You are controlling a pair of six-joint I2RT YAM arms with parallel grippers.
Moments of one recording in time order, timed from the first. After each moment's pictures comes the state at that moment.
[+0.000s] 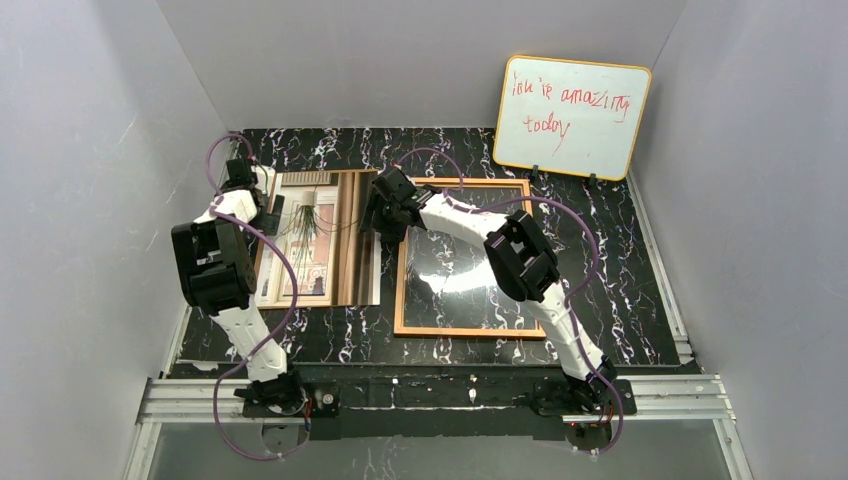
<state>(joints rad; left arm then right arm) 0.23 1.90 1.27 -0.37 -0.23 0.43 0.84 2.39 1.98 -0.46 -0.09 0.99</state>
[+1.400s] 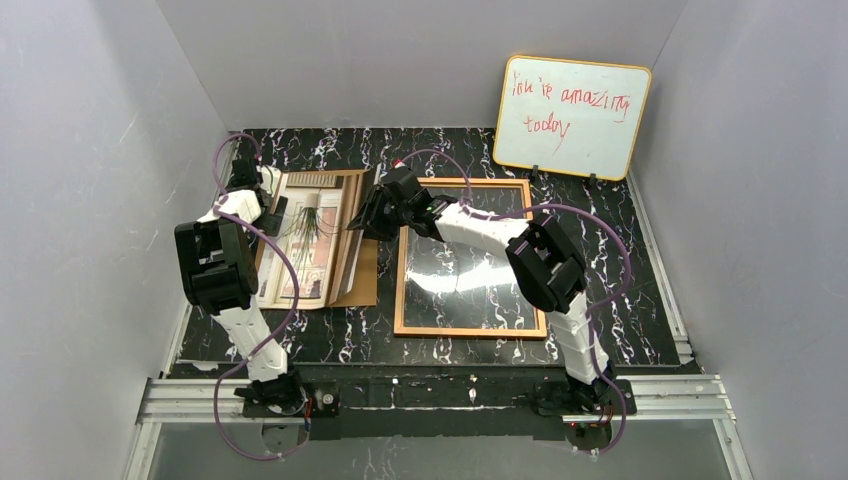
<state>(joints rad) 0.21 1.90 1.26 -0.36 -0.27 0.49 0.86 2.15 1.65 -0.07 -0.24 1.13</state>
